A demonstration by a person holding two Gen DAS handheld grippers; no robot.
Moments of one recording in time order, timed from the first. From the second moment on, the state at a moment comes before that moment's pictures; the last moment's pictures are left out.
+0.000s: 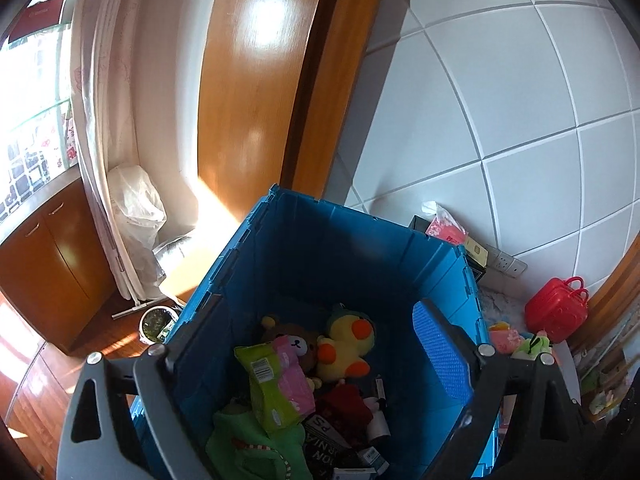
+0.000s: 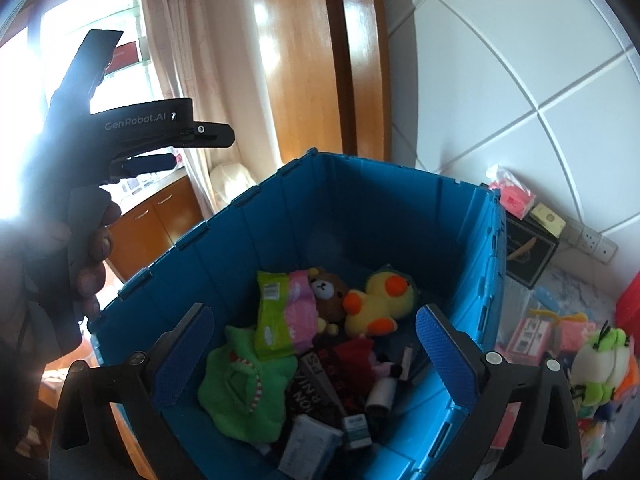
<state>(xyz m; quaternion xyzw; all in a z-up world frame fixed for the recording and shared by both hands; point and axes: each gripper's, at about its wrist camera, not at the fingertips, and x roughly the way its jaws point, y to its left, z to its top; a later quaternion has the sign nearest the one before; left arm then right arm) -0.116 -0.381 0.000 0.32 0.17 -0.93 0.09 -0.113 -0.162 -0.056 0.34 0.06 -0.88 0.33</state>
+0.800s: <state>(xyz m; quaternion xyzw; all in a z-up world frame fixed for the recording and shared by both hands) -0.108 -0.301 0.007 0.33 0.12 -0.93 0.06 -0.085 -0.080 -0.046 0.33 0.02 -0.91 0.26</state>
